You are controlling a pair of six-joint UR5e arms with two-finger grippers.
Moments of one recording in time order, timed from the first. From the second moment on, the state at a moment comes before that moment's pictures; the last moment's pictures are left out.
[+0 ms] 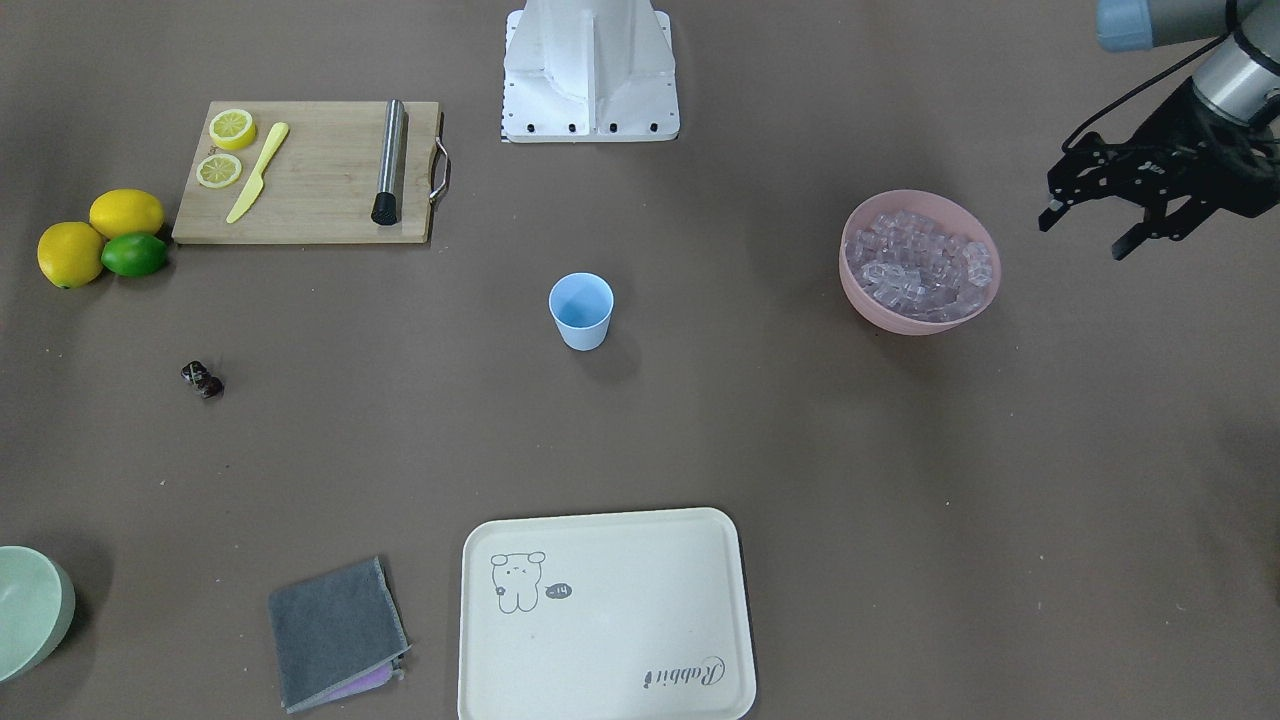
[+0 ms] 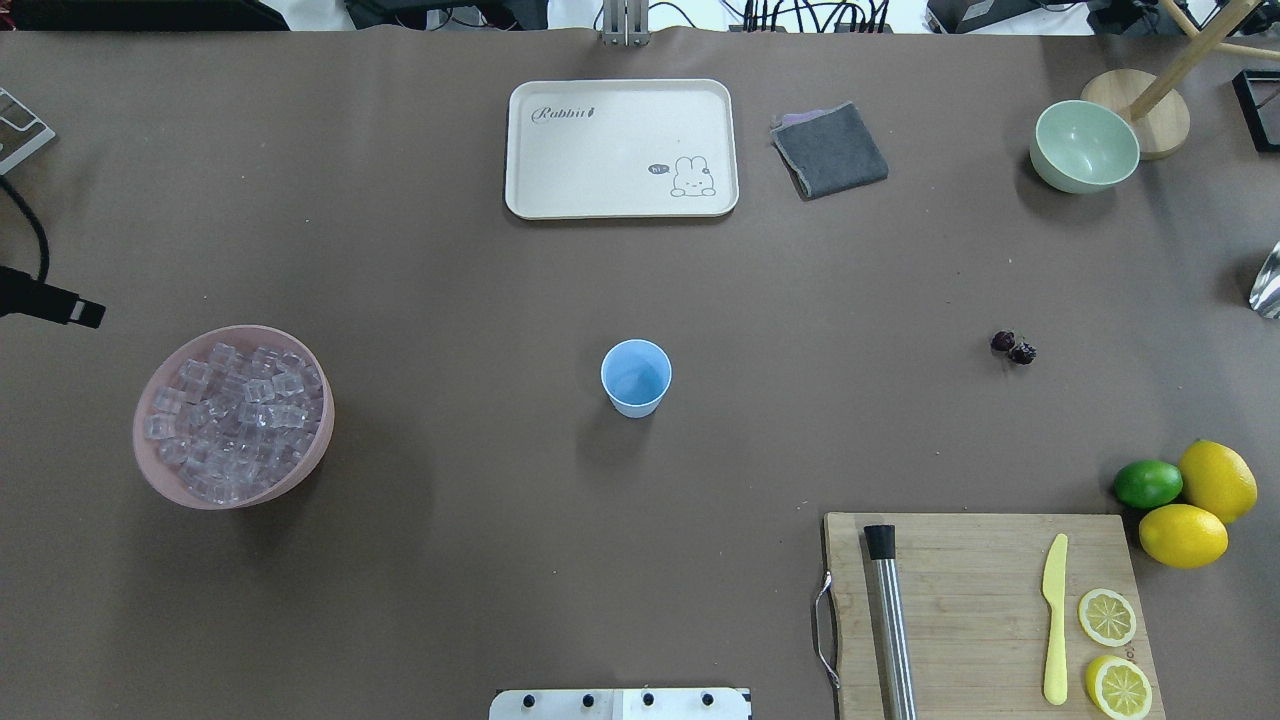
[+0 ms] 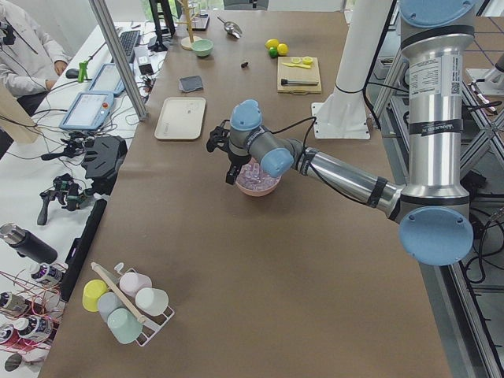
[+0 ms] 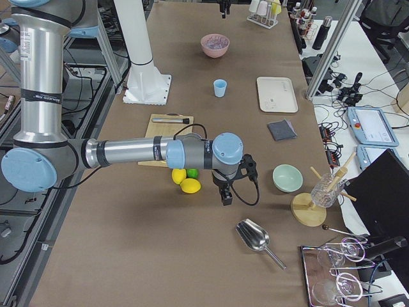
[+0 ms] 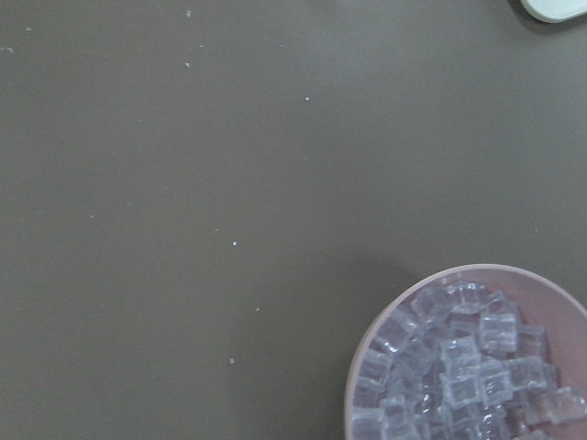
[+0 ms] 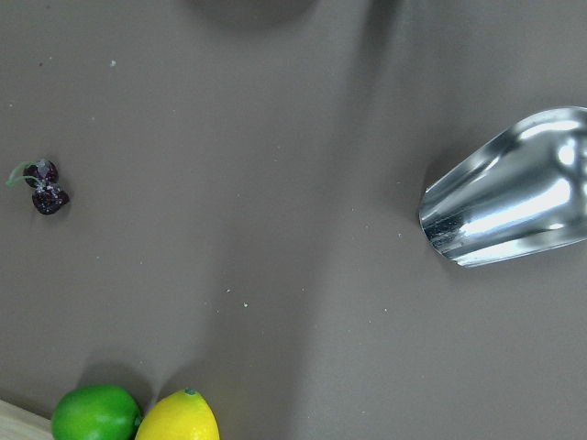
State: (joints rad) left arm -1.08 -1.52 -2.01 -1.96 -2.30 -0.57; right arm 1.55 -1.66 1.78 -1.64 2.45 -0.23
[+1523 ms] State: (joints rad) left arm -0.69 -1.59 -1.99 -1.96 -2.06 -0.85; right arm 1.54 -1.66 1.78 -1.65 2.45 -0.23
